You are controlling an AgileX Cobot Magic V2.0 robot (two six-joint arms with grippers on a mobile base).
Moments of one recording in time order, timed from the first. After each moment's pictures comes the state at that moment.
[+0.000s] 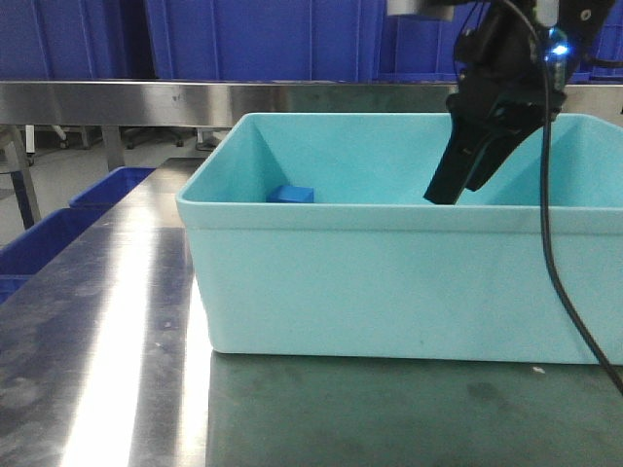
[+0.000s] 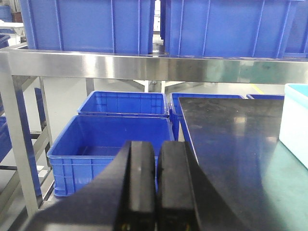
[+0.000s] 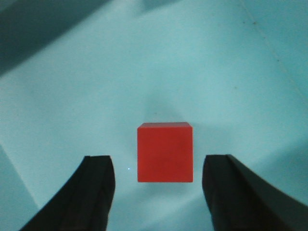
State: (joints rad) left arm -0.08 -0.01 0.01 -0.10 0.08 0.05; right arm 0.28 1.74 -1.35 0.35 0.98 -0.77
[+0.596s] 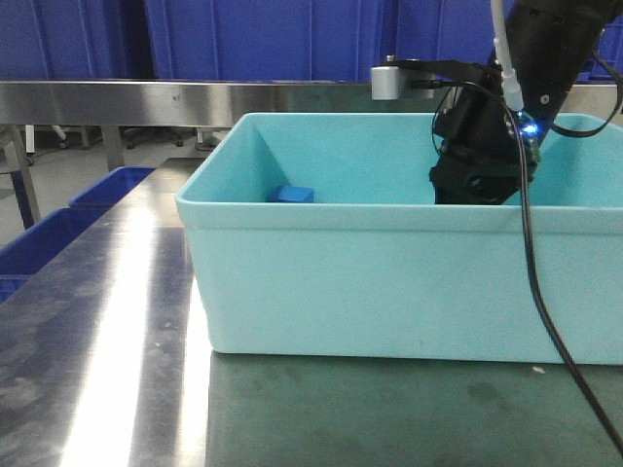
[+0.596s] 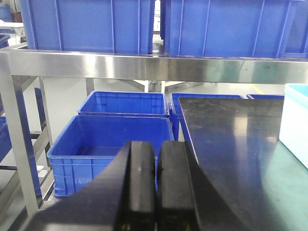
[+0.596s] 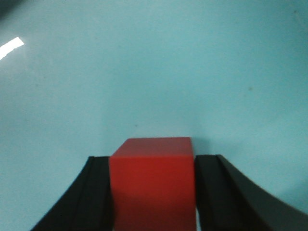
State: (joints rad) left arm -0.08 -0.01 0.01 -0.10 0.08 0.05; right arm 0.28 1.87 -1.36 0.35 0.93 -0.78
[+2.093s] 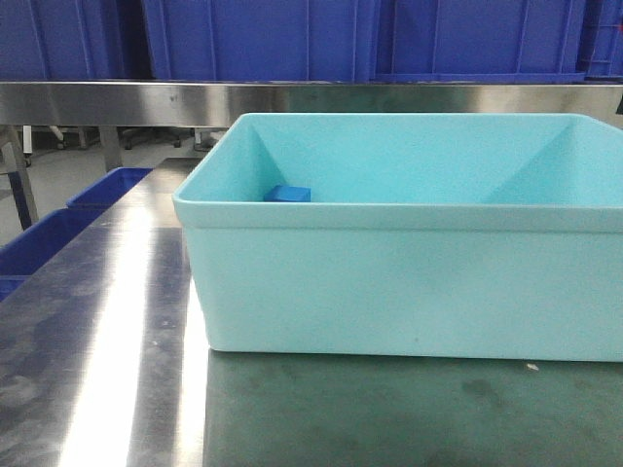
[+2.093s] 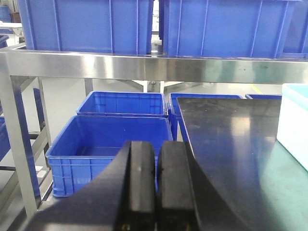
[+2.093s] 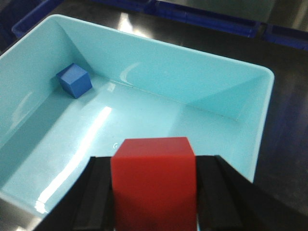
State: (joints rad) left arm -0.08 -0.01 0.01 -0.10 0.08 0.05; right arm 0.28 0.74 -0.58 0.19 0.35 -0.15
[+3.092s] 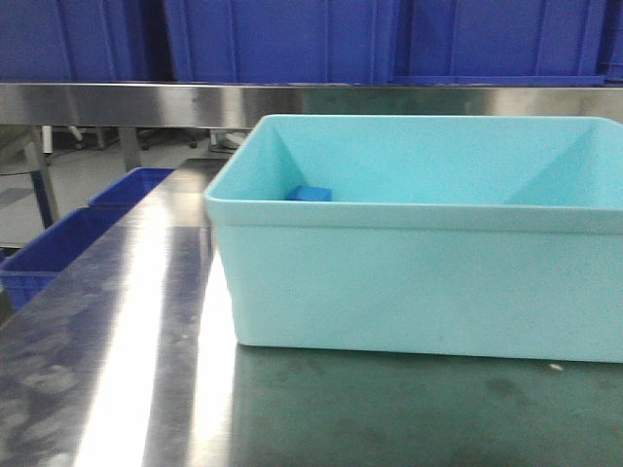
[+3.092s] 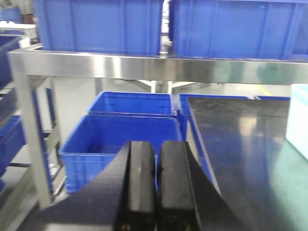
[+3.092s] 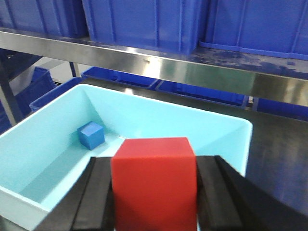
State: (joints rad) left arm -0.08 -0.01 0.01 -0.10 0.08 0.05; right arm 0.28 0.42 -0.42 0.19 0.23 -0.15
